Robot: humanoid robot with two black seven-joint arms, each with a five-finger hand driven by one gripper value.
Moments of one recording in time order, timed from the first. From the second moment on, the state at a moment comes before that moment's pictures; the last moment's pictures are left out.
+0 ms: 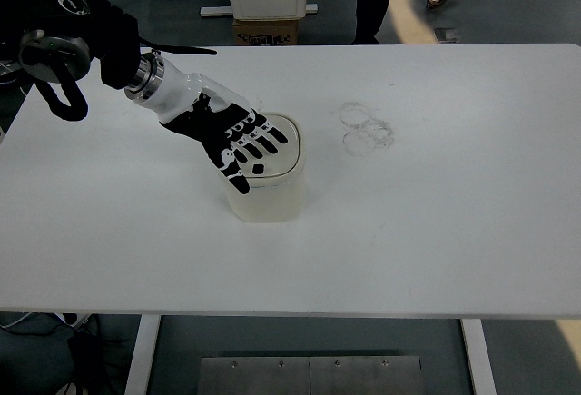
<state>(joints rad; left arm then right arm) -1.83 0.50 0.50 -1.26 -0.07 -0.57 0.29 0.00 0.00 0.30 0.20 -0.23 0.06 0.51</state>
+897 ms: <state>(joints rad) -1.49 0.57 -0.10 -0.84 0.04 -0.56 0.05 0.00 0.00 0.30 0.20 -0.23 0.06 0.51</state>
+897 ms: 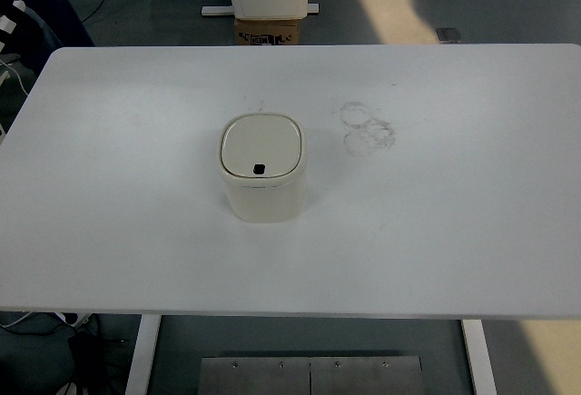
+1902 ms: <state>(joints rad) -1.04 0.21 -0.68 -0.30 -0.11 -0.47 -0.06 0.00 0.00 0.30 0.20 -0.23 0.06 0.51</state>
